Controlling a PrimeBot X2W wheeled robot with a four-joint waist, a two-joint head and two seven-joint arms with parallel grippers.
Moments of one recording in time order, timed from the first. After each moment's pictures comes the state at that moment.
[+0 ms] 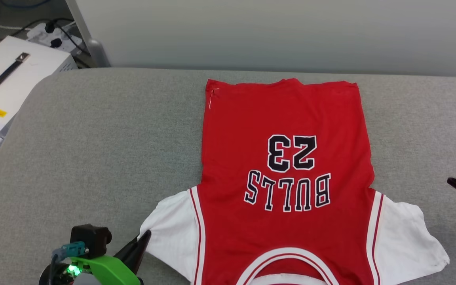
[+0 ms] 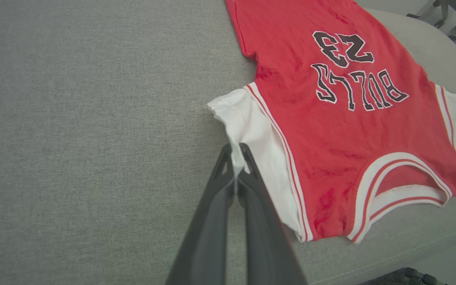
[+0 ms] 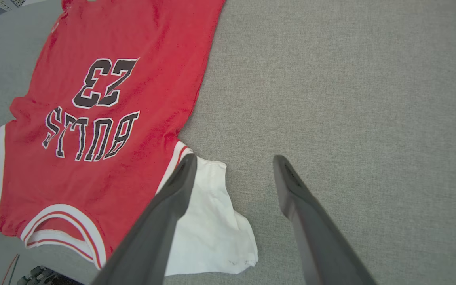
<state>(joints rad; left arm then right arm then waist) -0.08 0.75 -0.75 -0.14 -0.97 0.24 -0.04 -0.16 -0.73 0.08 0.10 0.94 0.13 0.68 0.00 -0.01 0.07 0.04</state>
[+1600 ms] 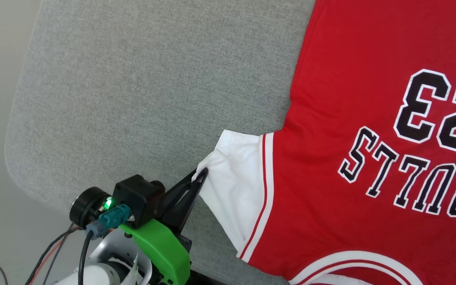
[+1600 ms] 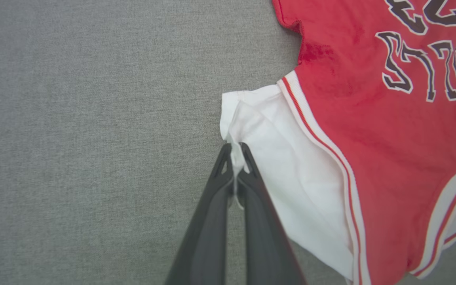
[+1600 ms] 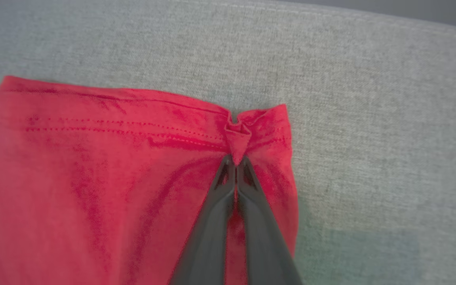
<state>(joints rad) -0.37 0.73 -0.83 -0.51 -0.70 0.35 0.16 -1.07 -0.53 -0.18 0.50 0.27 0.13 1.12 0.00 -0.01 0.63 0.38</state>
